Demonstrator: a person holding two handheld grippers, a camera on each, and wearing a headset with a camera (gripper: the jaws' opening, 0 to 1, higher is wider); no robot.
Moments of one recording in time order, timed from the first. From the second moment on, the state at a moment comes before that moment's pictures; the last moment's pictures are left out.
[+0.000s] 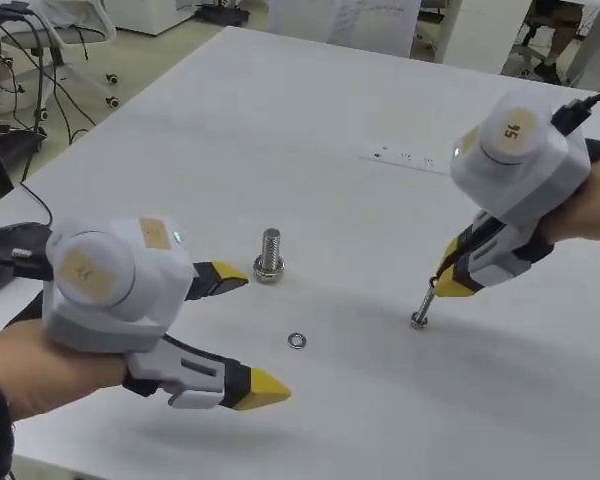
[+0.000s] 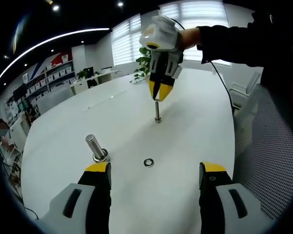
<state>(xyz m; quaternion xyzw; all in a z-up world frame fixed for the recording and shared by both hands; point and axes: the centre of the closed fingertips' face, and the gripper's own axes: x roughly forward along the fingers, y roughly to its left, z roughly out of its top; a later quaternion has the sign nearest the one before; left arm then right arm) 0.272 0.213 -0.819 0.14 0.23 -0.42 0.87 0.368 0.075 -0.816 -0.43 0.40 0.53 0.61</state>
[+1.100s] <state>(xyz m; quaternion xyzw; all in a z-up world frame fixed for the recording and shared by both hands) 0.271 0.216 -0.820 0.14 0.23 -0.42 0.87 0.364 0.079 -0.857 -0.43 0.43 0.53 0.59</state>
